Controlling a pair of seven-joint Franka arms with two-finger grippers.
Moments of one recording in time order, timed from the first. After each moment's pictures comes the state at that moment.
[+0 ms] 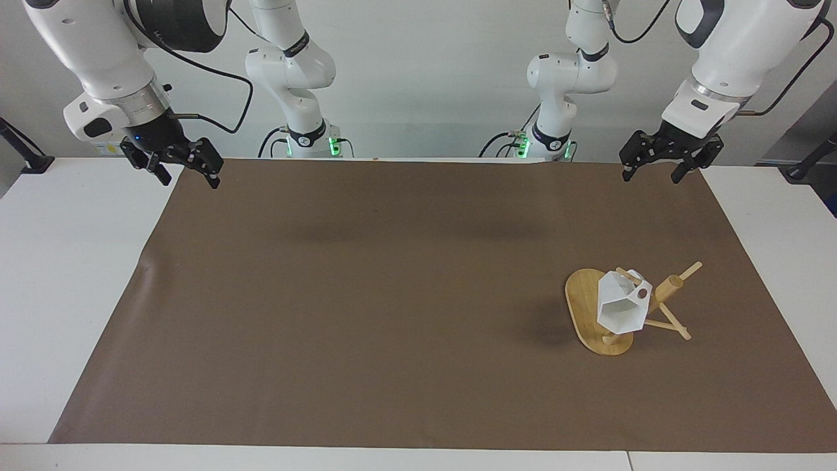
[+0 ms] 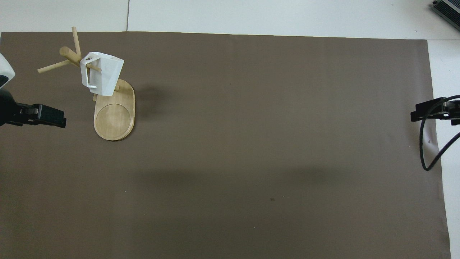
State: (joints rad) left arm -0.11 -0.04 0.01 -1.62 -0.02 1.56 0.00; right arm -0.07 0.01 -0.04 -1.59 0.02 1.58 -0.01
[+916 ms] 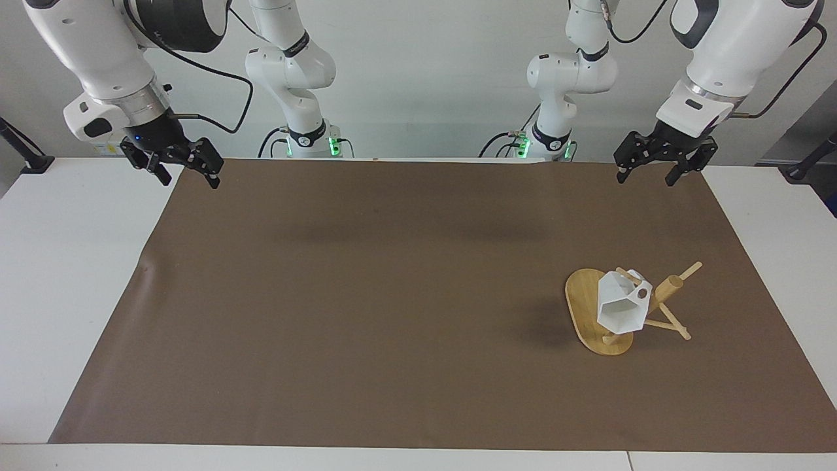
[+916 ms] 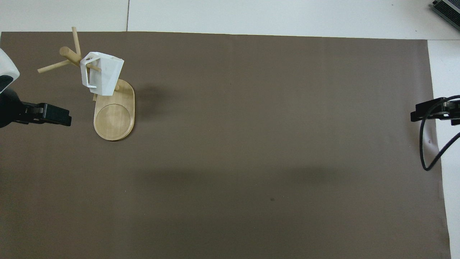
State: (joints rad) left arm -0.11 -0.05 0.00 -1.62 -0.03 1.58 0.00; right arm -0.07 0.01 -0.04 -1.59 0.02 1.58 -0.01
